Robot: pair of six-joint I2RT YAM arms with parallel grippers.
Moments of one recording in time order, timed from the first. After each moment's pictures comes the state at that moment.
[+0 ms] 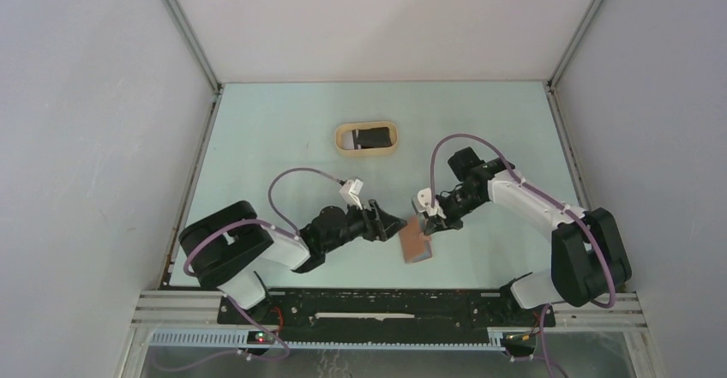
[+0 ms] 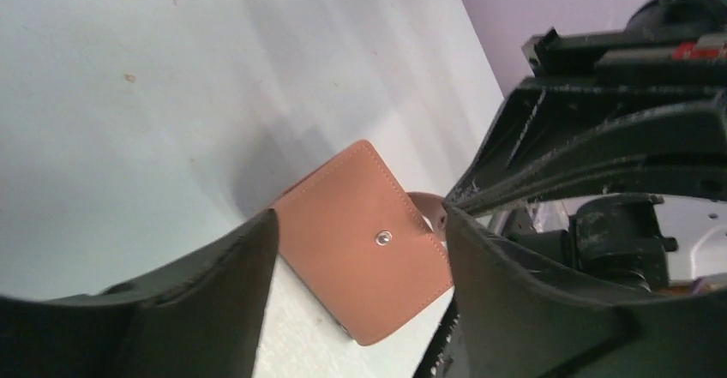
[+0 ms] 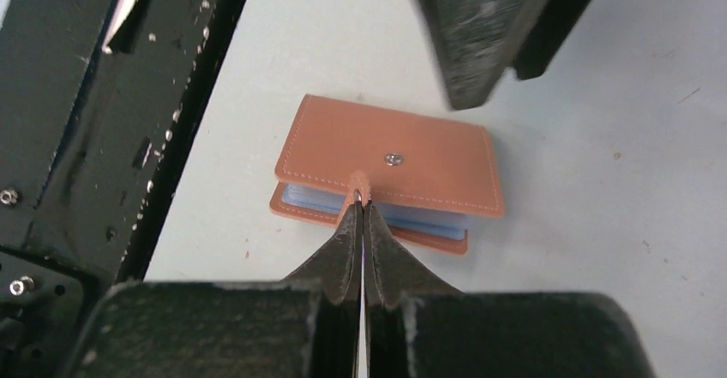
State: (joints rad) left arm -0.93 1.59 0.33 1.06 0.03 -0.85; right arm 0.43 1.43 0.90 -0.92 -0.87 -1.45
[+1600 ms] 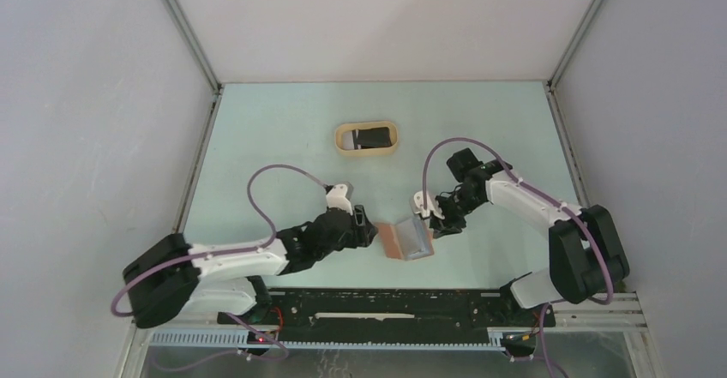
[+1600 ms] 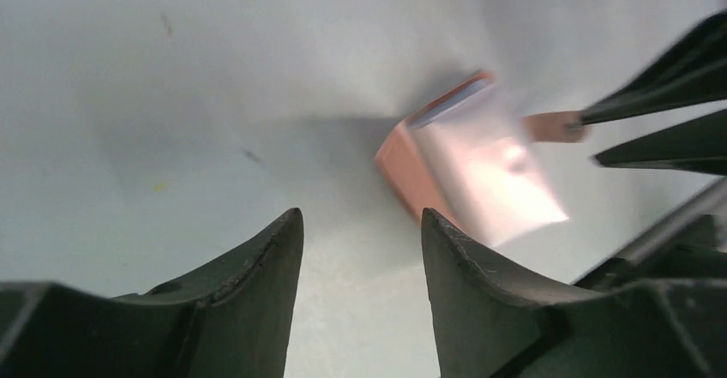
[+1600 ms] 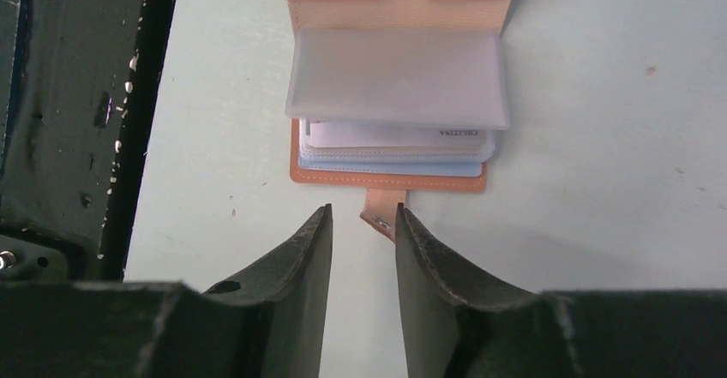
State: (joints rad) left arm -1.02 1.24 0.42 0.18 -0.30 -0.83; right arm 0.43 1.46 0.90 -0.89 -0.72 -1.36
